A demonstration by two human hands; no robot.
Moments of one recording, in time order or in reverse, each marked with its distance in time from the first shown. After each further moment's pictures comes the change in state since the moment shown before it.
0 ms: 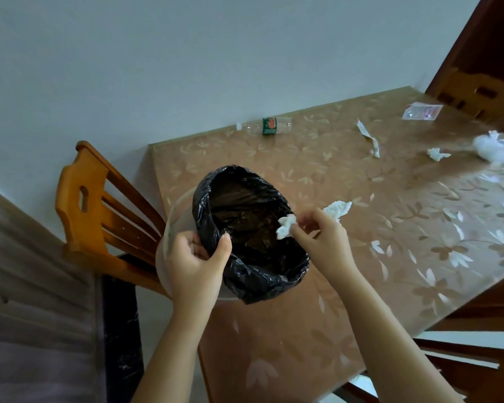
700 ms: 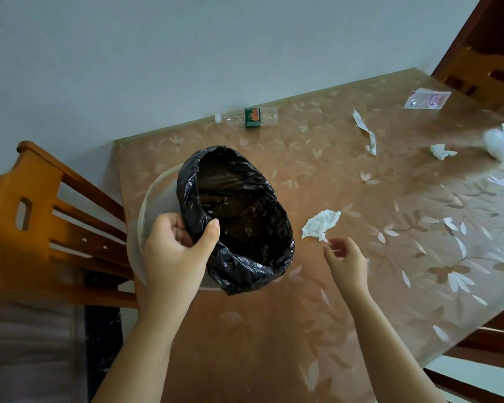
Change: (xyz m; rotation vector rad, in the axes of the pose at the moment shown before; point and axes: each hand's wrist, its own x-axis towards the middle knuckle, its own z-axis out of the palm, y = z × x) left_hand 0.057 0.024 0.089 0.110 -0.062 0.042; right_hand 0.074 0.166 -0.038 -0.070 0.166 0.382
